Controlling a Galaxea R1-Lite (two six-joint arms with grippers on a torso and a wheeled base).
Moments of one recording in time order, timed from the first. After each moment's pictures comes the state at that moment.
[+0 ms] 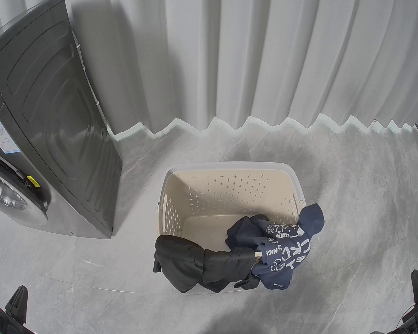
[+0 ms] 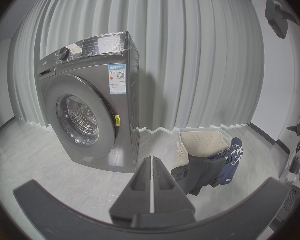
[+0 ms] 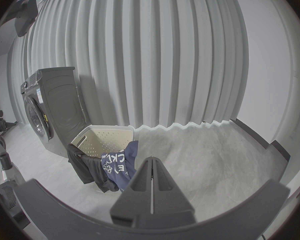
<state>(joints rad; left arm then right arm) 0.00 0.02 -0.02 0.00 0.00 -0.04 0.00 0.02 -0.02 0.00 0.01 0.00</state>
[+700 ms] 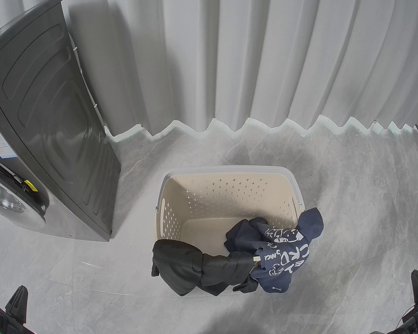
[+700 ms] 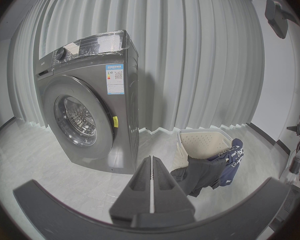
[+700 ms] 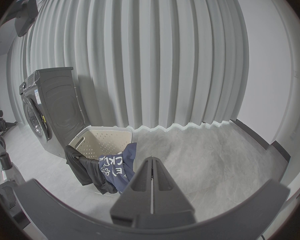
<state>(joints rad) 0.00 0.02 -0.02 0.00 0.00 -0.04 0.00 0.02 -0.02 0.00 0.01 0.00</state>
